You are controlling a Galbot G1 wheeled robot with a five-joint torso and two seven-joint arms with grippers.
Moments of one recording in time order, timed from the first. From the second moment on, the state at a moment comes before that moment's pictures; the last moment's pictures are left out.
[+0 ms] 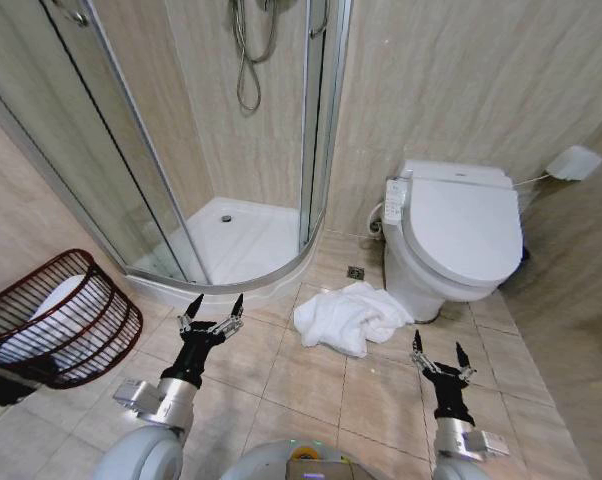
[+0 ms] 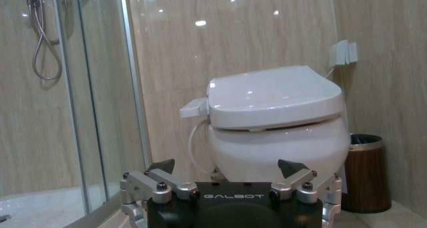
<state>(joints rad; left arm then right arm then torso) 1.83 -1.52 -0.65 -2.50 -0.35 0.13 0.14 -1.79 1.50 0.71 2.04 0.33 0.36 0.02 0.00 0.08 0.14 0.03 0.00</state>
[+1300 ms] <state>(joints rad) 1.83 -1.52 -0.65 -2.50 -0.35 0.13 0.14 -1.40 1.27 0.61 1.66 0.51 0.12 -0.23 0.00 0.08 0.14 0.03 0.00</state>
